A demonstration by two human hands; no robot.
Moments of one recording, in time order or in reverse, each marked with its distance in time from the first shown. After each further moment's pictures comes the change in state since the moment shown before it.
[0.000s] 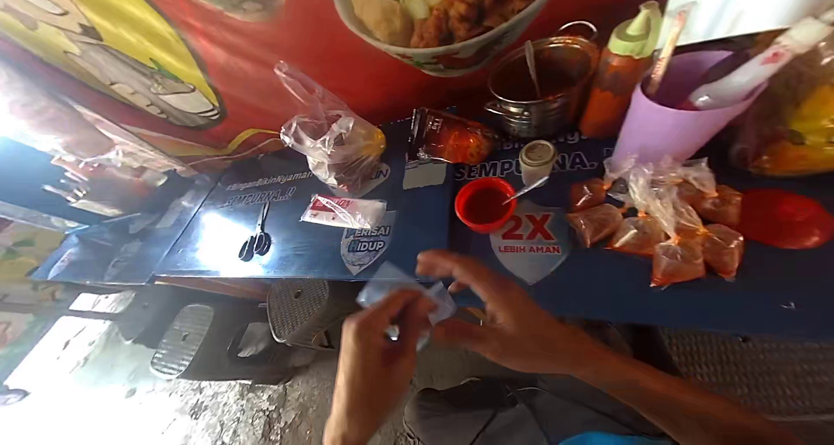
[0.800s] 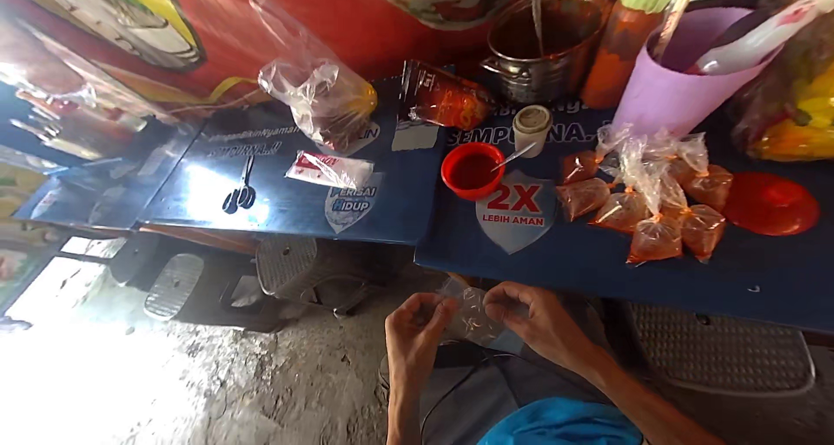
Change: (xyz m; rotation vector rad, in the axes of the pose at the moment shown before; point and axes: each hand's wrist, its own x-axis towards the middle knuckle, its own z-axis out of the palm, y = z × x) left_hand -0.067 -0.007 0.105 -0.561 0.222 -0.542; right_hand -0.109 0.057 -0.024 -0.137 0.110 0.483
